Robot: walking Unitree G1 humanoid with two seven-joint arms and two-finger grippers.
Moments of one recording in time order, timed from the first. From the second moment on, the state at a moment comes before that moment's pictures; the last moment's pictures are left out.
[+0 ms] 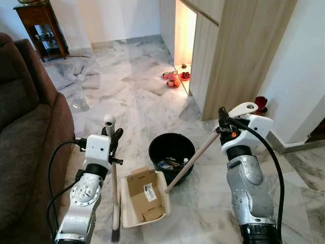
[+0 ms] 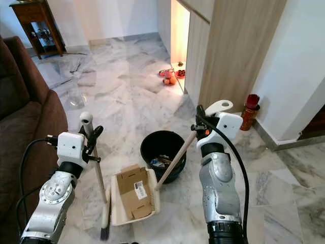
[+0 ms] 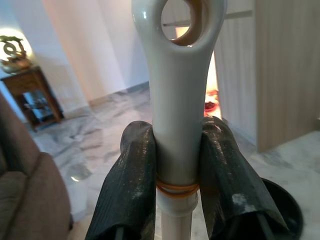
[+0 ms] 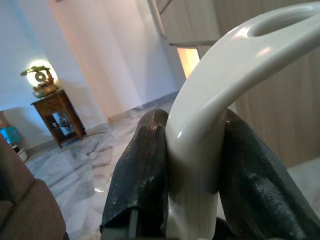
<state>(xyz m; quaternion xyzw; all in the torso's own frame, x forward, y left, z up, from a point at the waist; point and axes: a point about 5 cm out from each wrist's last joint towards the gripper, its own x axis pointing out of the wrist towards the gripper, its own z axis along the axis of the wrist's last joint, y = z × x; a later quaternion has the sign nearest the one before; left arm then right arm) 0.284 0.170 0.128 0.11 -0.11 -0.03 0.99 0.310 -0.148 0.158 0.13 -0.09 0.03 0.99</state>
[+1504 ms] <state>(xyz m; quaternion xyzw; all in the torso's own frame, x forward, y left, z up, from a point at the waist) 0.276 0.187 0.129 0.16 -0.14 0.03 0.98 0.304 -0.161 0.239 0.09 -0.23 -0.04 0.97</state>
